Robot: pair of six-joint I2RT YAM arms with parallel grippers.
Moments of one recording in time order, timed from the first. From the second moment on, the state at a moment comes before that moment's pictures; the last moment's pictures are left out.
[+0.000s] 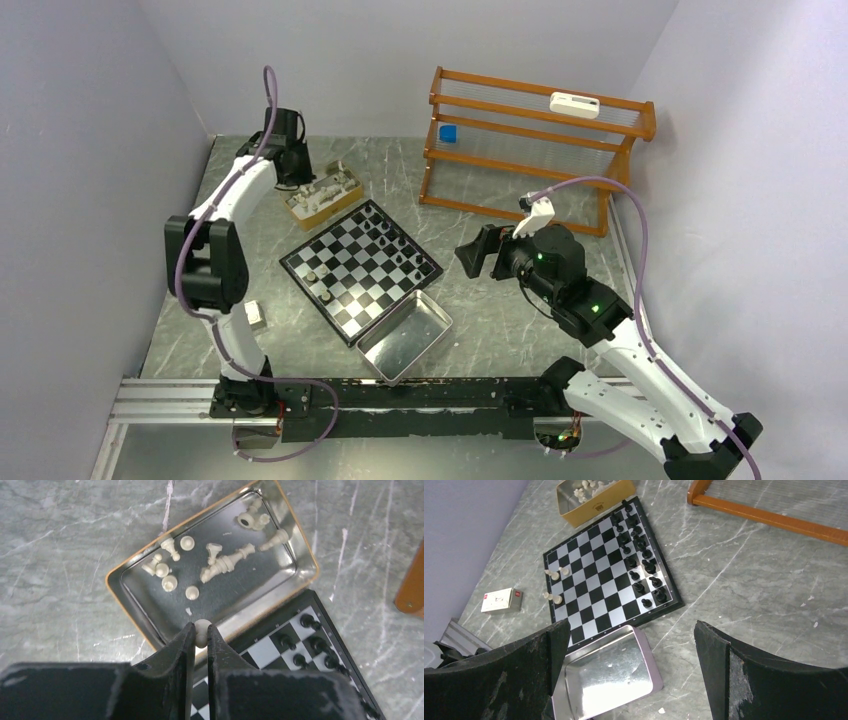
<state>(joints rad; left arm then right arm) -0.14 1.91 1.59 -0.53 -0.09 -0.27 0.67 0.75 0.82 -0.40 0.10 0.45</state>
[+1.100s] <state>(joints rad) -0.15 1.54 1.07 -0.62 0.02 -0.29 0.67 0.75 0.81 -0.39 0.08 0.45</state>
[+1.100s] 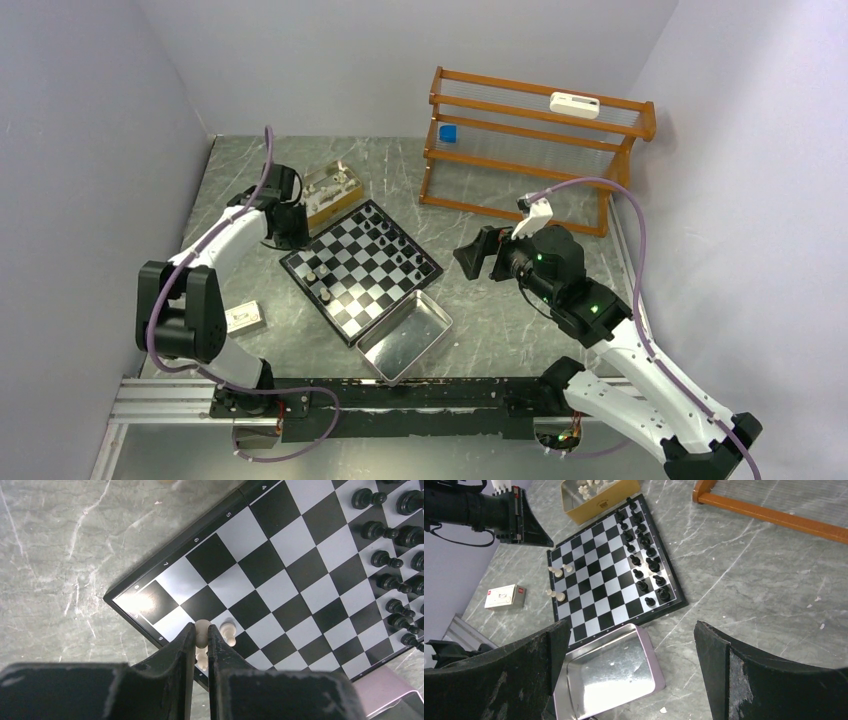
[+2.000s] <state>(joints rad) -0.21 1.64 1.03 -0.59 0.01 -0.30 0.67 0.72 0.79 -0.39 0.08 0.45</state>
